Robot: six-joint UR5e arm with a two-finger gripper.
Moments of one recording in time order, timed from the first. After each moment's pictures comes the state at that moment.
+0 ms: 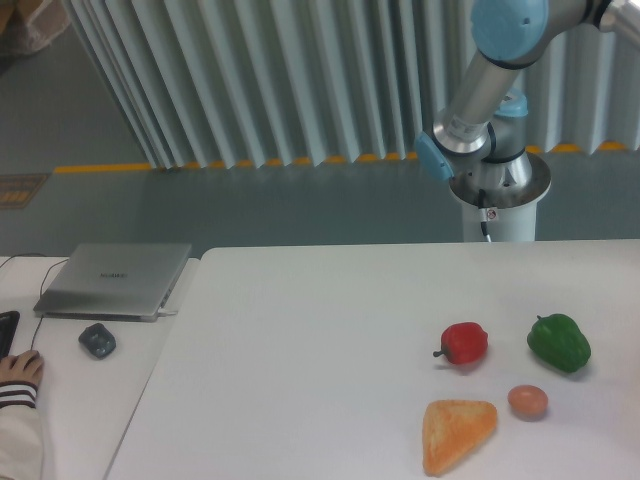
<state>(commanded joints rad) 2.82 -2.13 -1.36 -0.91 1.83 2.30</state>
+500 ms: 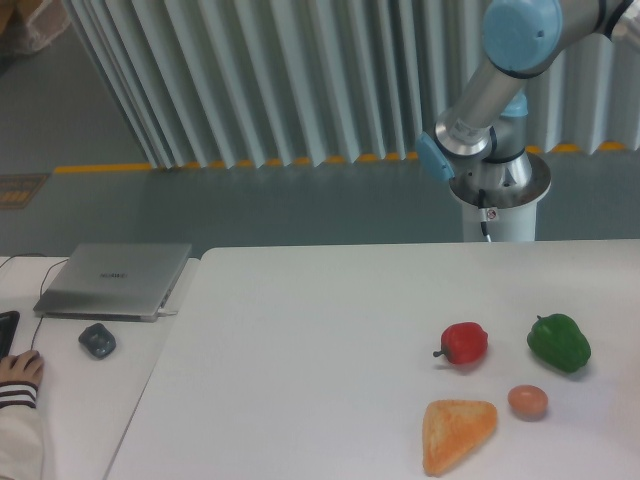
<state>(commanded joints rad) 2.85 -2.17 -1.35 -0.91 1.84 2.29</state>
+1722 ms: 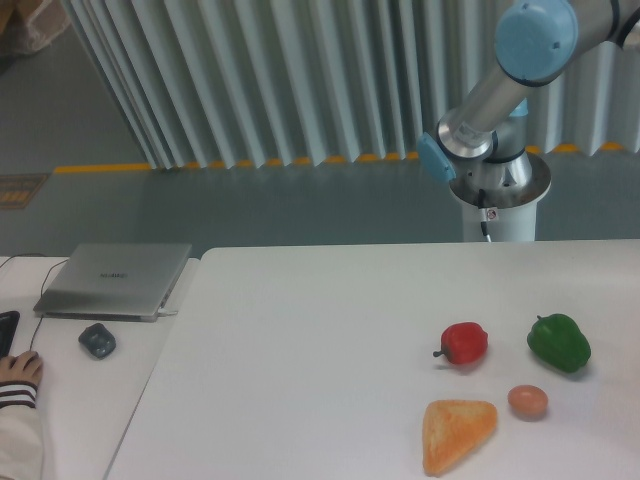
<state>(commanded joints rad) 2.87 -2.20 -1.33 -0.90 1.85 2.29</state>
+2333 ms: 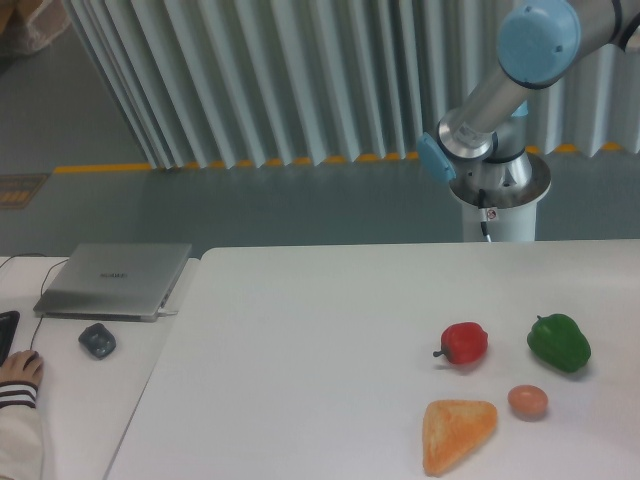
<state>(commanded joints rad) 2.87 -2.21 -1.31 -0.90 1.84 2.28</state>
